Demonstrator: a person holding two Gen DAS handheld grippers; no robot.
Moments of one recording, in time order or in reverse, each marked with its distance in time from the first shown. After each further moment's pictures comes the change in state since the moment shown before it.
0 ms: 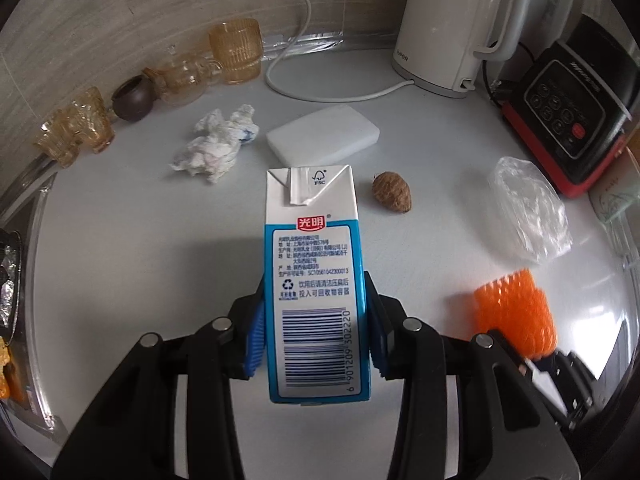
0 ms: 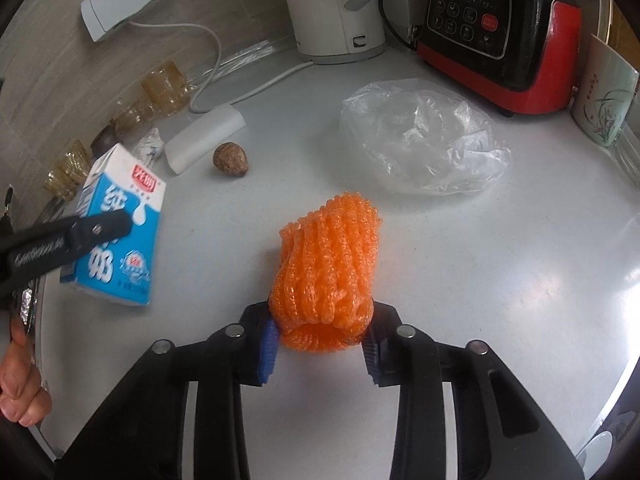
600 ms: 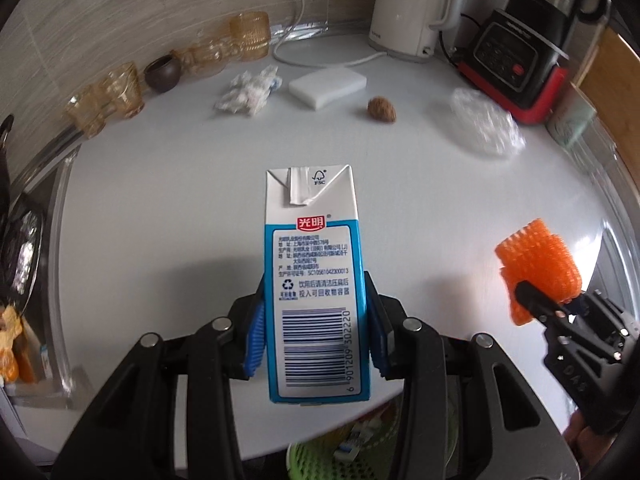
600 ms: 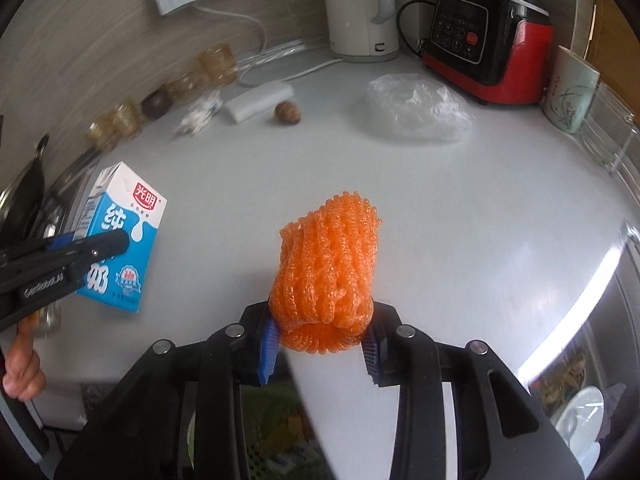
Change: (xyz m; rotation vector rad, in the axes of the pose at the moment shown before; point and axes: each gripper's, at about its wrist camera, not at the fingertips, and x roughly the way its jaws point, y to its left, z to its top) left arm -0.072 0.050 -0.112 0.099 0.000 -0.055; right arm -0.092 0.027 -0.097 -0.093 -0.012 0.000
